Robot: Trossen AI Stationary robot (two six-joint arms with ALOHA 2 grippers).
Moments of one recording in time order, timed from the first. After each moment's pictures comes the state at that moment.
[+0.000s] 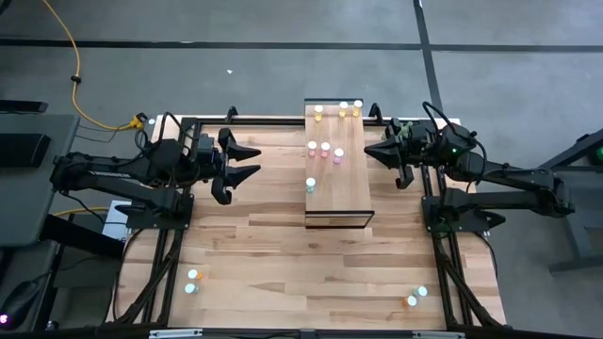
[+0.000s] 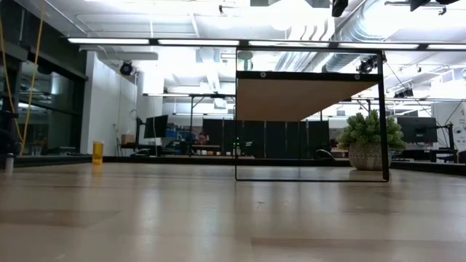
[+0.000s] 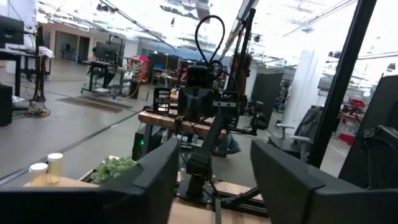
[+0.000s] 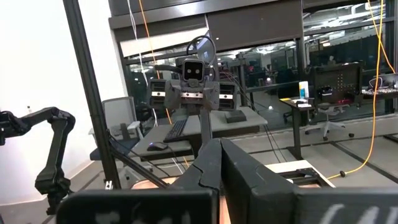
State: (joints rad) left arm 0.08 0.85 0.77 0.26 -0.14 -0.17; right arm -0.32 0.78 0.69 0.32 -0.35 0.20
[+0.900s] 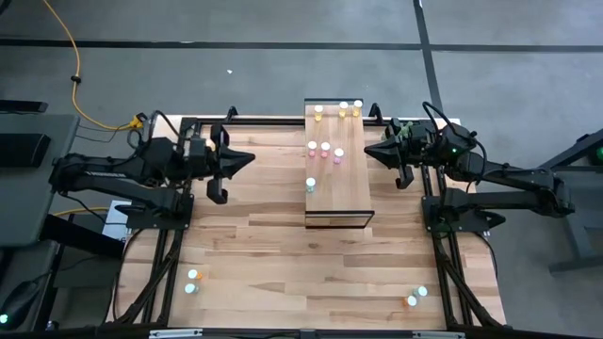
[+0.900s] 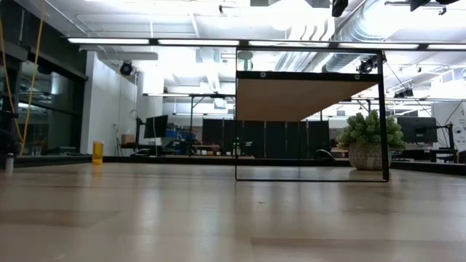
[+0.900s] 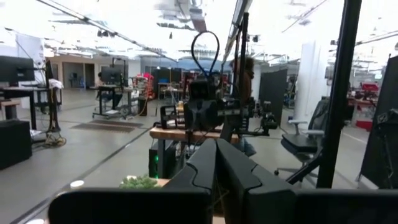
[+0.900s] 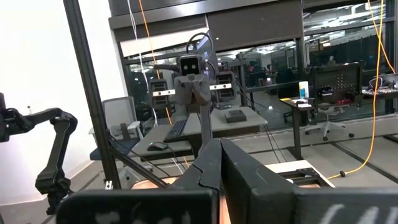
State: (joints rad) left arm 0.08 0.80 0.77 0.25 -0.14 -0.01; right arm -0.32 0.78 0.69 0.32 -0.35 0.20
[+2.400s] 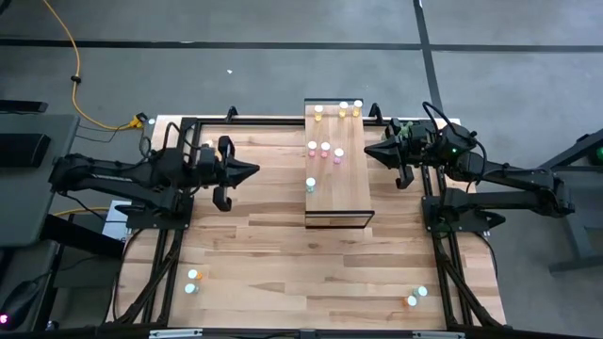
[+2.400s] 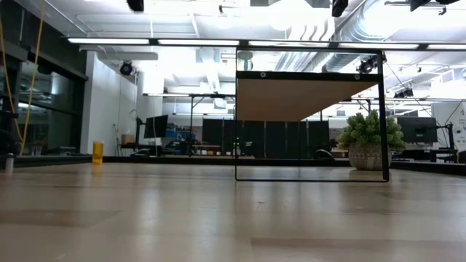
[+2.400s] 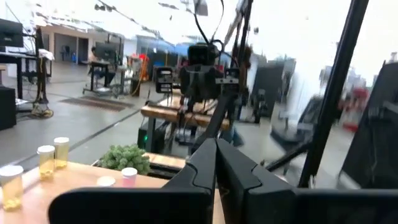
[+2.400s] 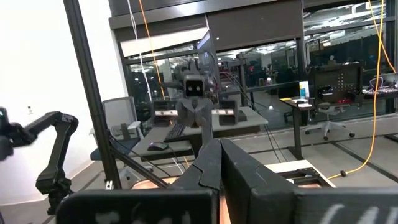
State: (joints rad) left arm 0.07 0.79 0.61 0.34 -0.15 -0.13; right arm -0.32 0.78 0.69 0.32 -0.35 0.20
